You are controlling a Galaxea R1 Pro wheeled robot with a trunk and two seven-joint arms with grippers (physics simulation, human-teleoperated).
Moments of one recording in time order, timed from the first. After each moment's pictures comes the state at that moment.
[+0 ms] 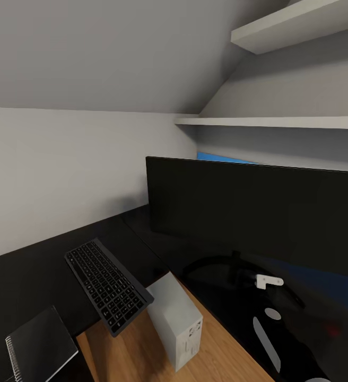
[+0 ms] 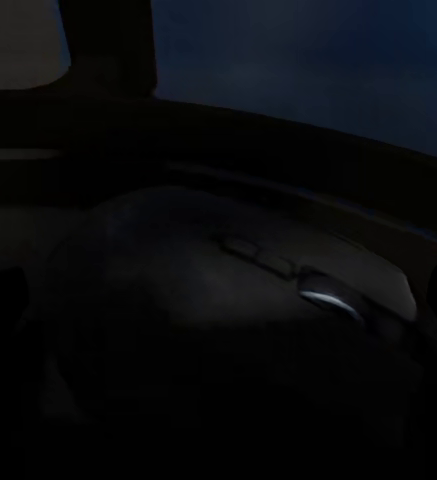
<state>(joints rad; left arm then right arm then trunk) -0.25 -0.04 -0.22 -0.03 0.56 -0.56 -0.05 -0.41 -0.08 0.08 -0.92 -0.17 0.01 -0.27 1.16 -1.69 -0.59</state>
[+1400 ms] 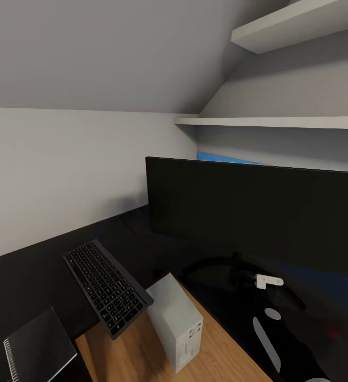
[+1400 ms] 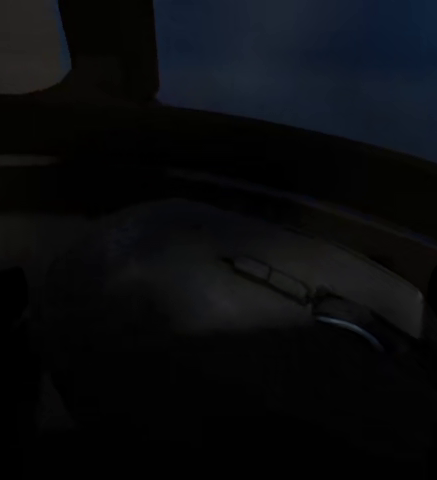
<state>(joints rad) -0.25 -0.04 -0.22 -0.03 0.56 -0.56 -0.05 -0.41 -0.08 0.08 -0.92 -0.17 0.01 -0.27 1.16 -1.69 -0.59</state>
